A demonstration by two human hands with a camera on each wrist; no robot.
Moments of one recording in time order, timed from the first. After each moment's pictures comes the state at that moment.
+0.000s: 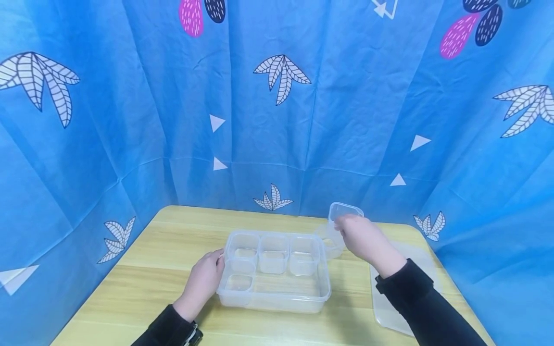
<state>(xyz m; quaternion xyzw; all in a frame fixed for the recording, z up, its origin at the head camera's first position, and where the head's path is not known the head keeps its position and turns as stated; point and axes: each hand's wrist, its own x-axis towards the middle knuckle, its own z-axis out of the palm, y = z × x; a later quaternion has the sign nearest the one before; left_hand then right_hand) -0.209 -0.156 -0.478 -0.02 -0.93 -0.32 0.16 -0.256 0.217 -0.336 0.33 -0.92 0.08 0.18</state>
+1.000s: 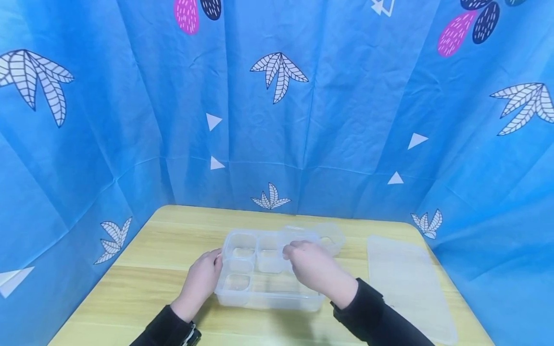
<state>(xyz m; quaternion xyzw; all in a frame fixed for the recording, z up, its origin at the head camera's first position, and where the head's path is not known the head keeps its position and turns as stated) -0.208 -0.157 -0.480 -0.02 -0.93 -0.32 0.16 -0.208 0.127 -0.366 0.40 -0.90 0.09 0.14</state>
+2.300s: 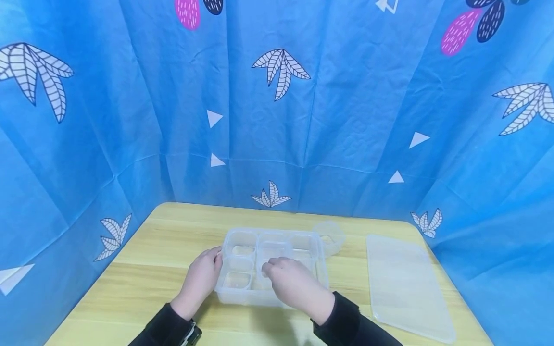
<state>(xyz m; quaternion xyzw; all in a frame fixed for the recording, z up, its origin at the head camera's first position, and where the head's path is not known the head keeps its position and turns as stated) -0.206 -0.157 -0.479 -0.02 -0.93 -0.32 0.17 -0.191 0.088 -0.401 0.42 -0.90 0.08 0.12</state>
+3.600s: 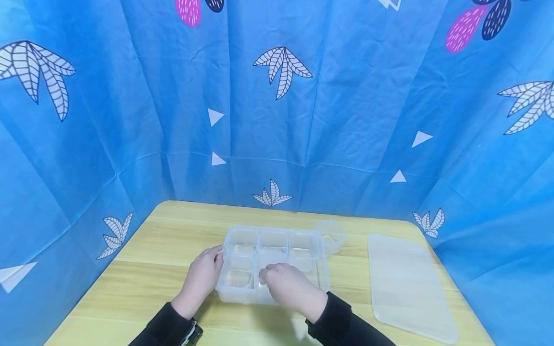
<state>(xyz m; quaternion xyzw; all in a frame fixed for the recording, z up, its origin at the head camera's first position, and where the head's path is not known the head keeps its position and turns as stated) -0.205 -0.158 -0.483 -0.02 -0.93 -0.33 0.17 -0.197 0.080 -0.420 0.45 -0.89 0.09 0.05</state>
